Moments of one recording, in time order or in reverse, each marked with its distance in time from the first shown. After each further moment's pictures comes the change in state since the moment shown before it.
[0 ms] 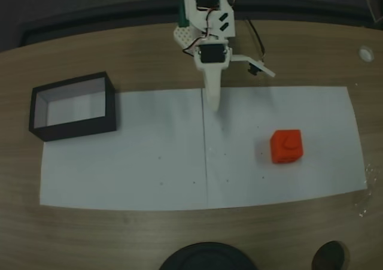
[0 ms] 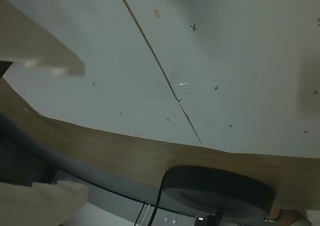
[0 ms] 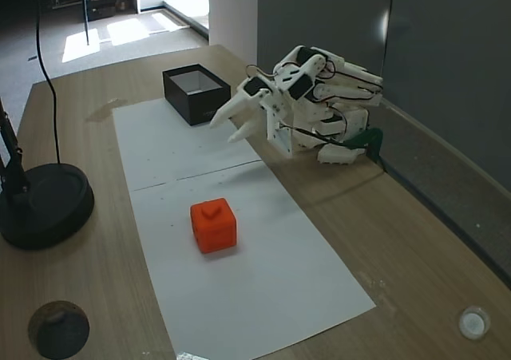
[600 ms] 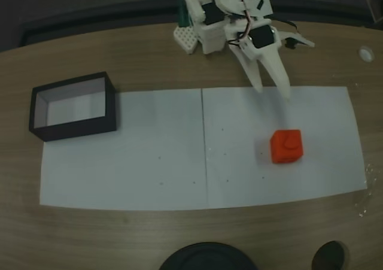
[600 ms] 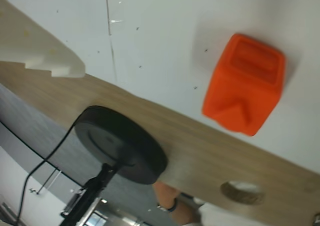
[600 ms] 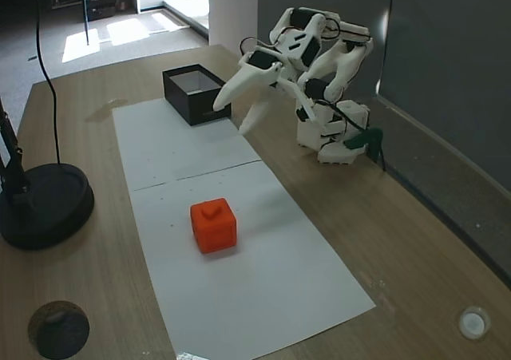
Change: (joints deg) arm -24.7 -50.3 -37.5 0.0 -3.4
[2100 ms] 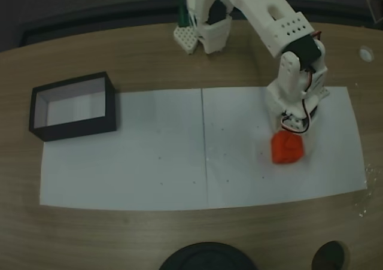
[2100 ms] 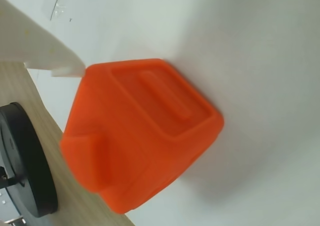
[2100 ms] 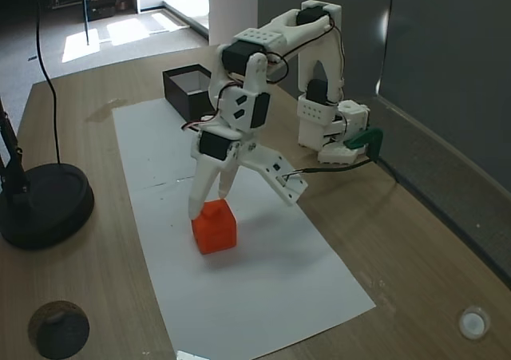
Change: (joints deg) arm -2.3 -62.6 -45.8 10.2 -8.1
